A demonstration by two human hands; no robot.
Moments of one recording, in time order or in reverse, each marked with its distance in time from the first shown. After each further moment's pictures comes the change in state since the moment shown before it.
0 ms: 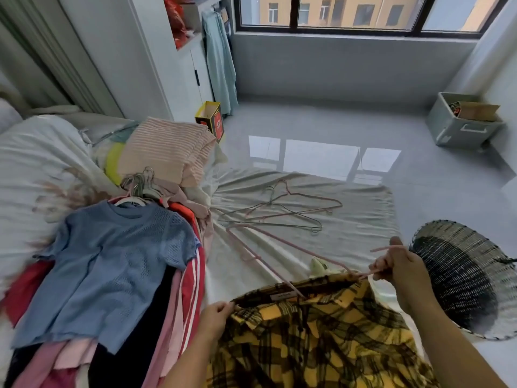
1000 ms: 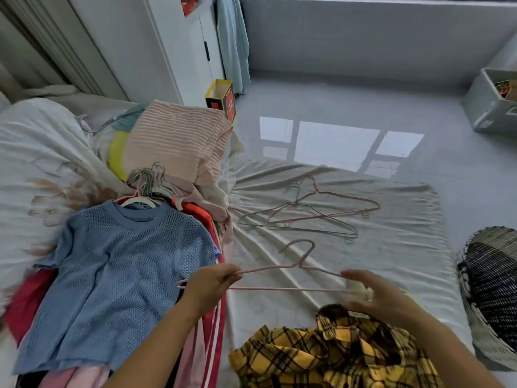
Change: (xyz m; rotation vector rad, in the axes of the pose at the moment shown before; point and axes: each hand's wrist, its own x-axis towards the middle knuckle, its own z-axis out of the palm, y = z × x) left_hand 0.132 0.074 -0.106 0.746 0.007 0.833; right_hand 0.062 0.044 0.113 -1.061 -0.683 0.026
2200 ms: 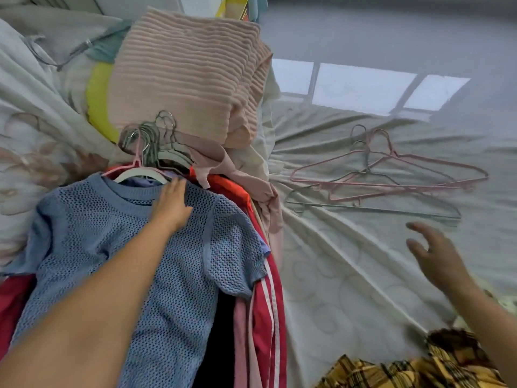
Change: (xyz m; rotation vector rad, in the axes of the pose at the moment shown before) left_hand 0.165 -0.313 -0.040 0.393 -0.089 -0.495; right_hand 0.221 -0.033 0.094 0.087 0.542 0.200
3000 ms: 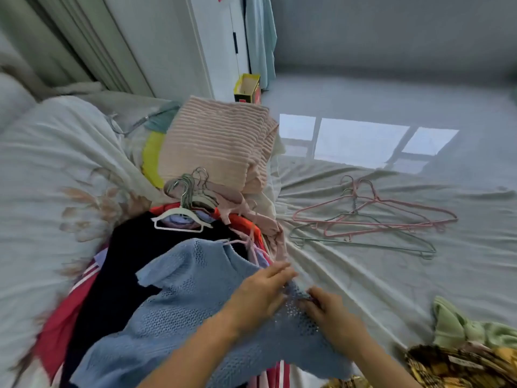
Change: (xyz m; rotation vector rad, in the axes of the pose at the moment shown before) left_hand -0.219 0.121 -0.067 -0.371 0.015 0.745; right_hand -0.125 -0.120 0.018 0.124 -0.459 -0.355
